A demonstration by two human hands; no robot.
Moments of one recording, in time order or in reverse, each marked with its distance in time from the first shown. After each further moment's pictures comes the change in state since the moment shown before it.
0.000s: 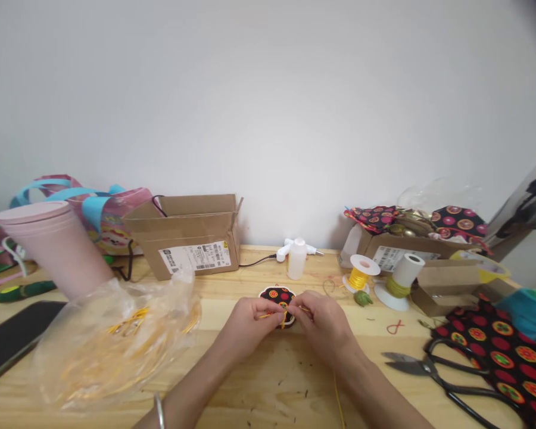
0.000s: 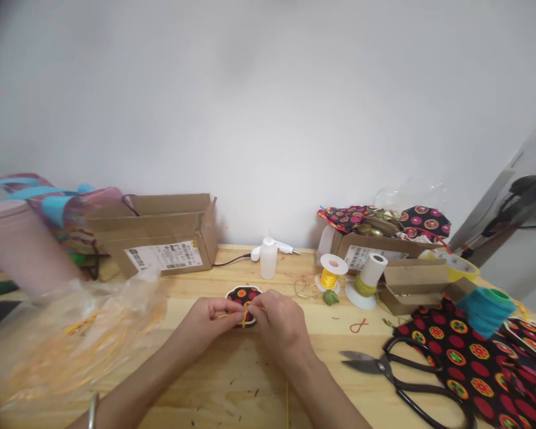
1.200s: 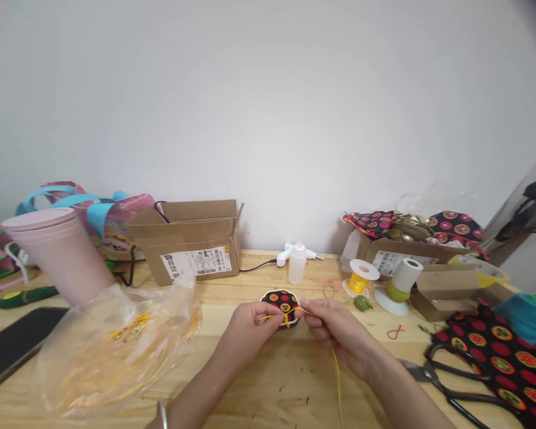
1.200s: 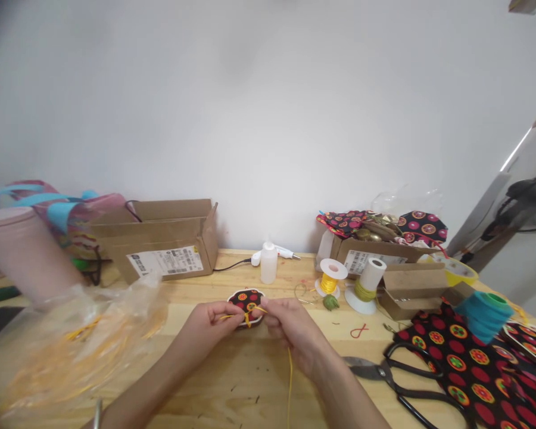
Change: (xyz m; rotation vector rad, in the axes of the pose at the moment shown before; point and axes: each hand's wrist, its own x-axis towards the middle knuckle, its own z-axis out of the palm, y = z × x) left_hand 0.000 -0.007 0.003 -0.019 0.105 -0.024; right_hand 0.001 0.002 -0.018 1.091 -0.335 0.506
